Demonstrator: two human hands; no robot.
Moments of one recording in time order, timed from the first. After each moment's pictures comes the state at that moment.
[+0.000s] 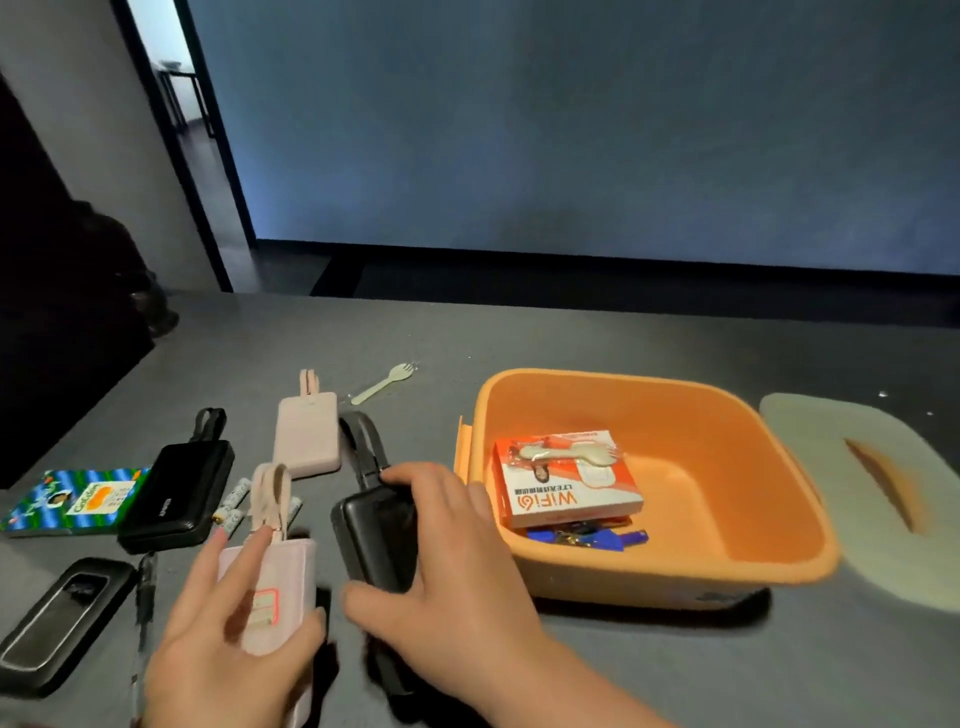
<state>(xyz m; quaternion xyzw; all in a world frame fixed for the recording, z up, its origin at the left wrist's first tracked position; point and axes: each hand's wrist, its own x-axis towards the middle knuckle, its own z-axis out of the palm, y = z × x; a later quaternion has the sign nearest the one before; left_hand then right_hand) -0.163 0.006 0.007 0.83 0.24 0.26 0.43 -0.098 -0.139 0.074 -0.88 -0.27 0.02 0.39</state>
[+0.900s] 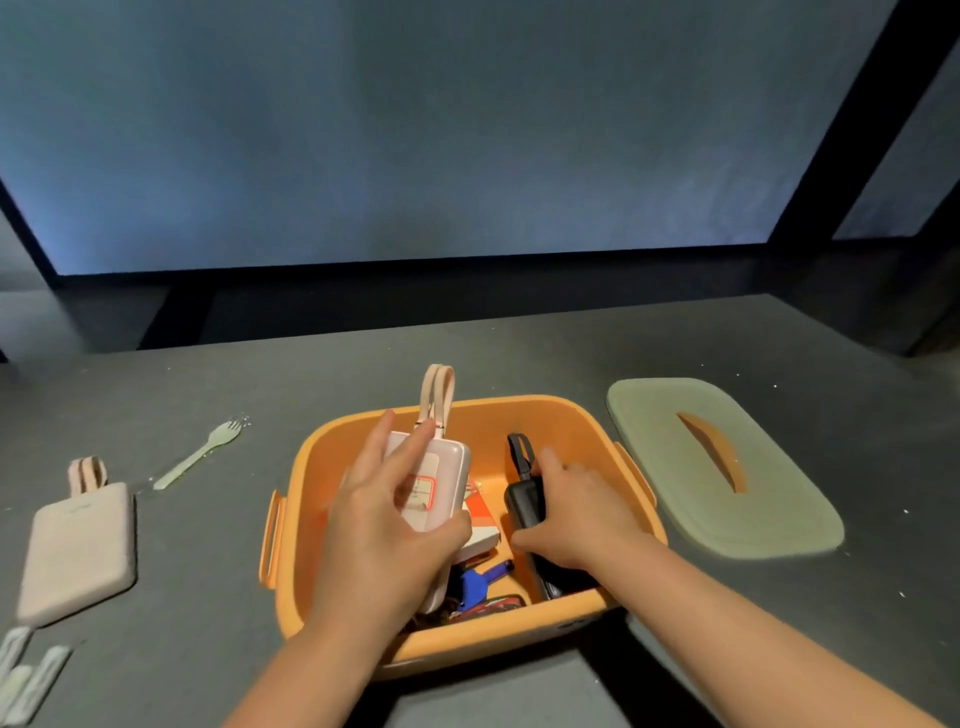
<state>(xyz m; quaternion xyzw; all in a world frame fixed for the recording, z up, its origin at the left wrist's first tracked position) -0.011 -0.155 0.056 0.87 -0.06 0.15 0.46 0.025 -0.342 0.045 -0.98 0.05 0.11 0.13</state>
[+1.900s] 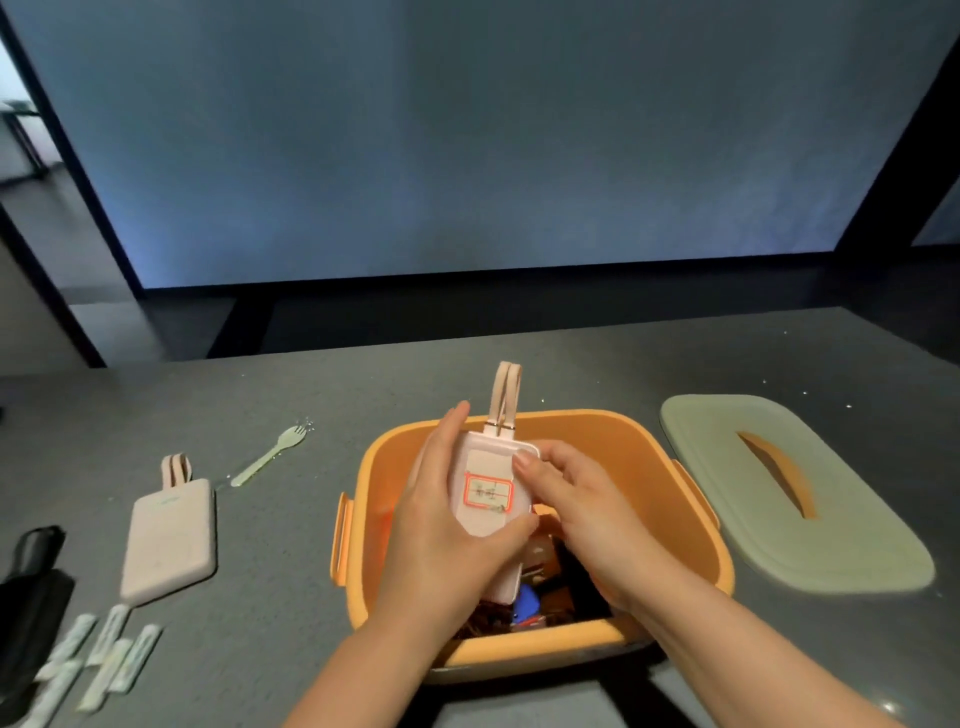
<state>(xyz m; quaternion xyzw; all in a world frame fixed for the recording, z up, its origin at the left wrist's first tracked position) -0.013 -0.153 0.065 0.82 -0.07 0.14 0.55 0.006 -0.291 0.078 -0.72 -0.02 0.07 0.69</state>
